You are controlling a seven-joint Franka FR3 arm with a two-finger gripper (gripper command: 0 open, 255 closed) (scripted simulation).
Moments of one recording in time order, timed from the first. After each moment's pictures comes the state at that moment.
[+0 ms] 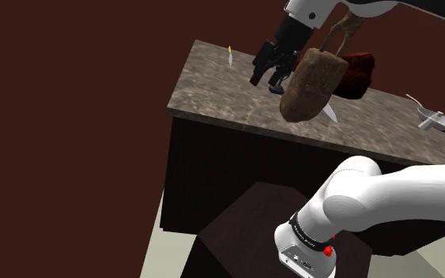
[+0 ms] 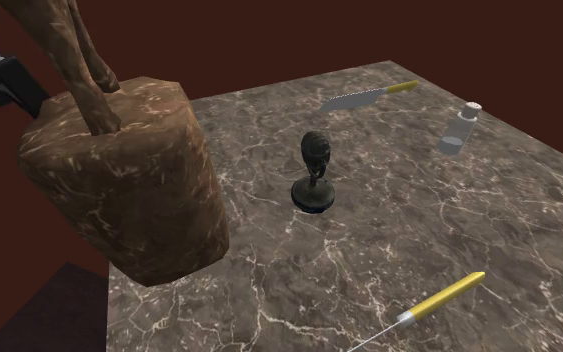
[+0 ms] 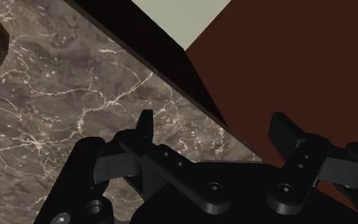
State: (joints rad) arm 0.02 -0.78 0.01 -2.30 0.12 1.65 0.12
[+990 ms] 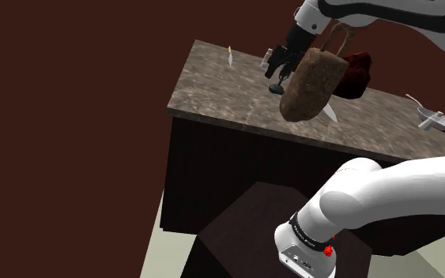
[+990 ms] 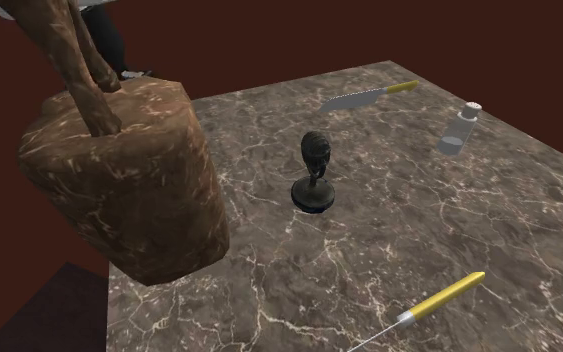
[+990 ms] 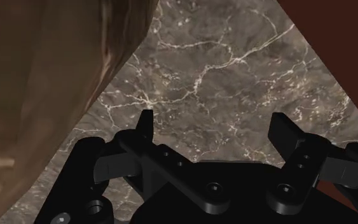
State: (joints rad) arm -0.08 -0.65 -0.19 -2.26 -0.07 1.79 -0.13
